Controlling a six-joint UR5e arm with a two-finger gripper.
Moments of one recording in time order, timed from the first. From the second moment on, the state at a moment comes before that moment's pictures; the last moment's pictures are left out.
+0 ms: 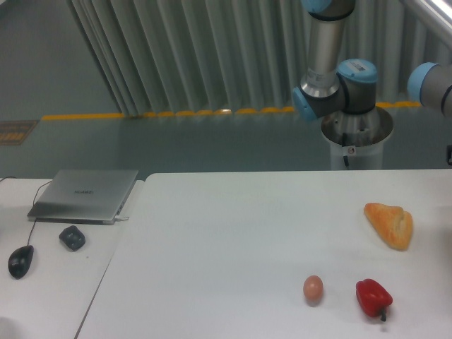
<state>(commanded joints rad) 2.62 -1.86 -1.54 -1.16 1.59 2.00</state>
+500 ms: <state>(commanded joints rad) 2.60 -1.85 -1.61 -1.16 1.58 1.96</state>
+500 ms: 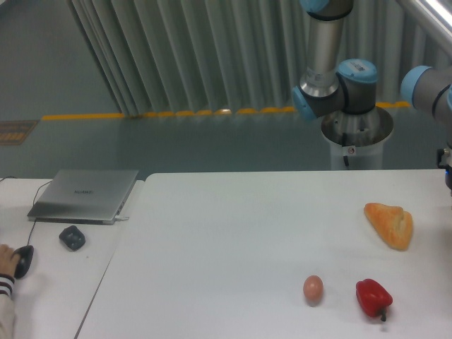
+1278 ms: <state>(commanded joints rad) 2.60 -1.83 -1.67 -1.18 1.56 1.73</state>
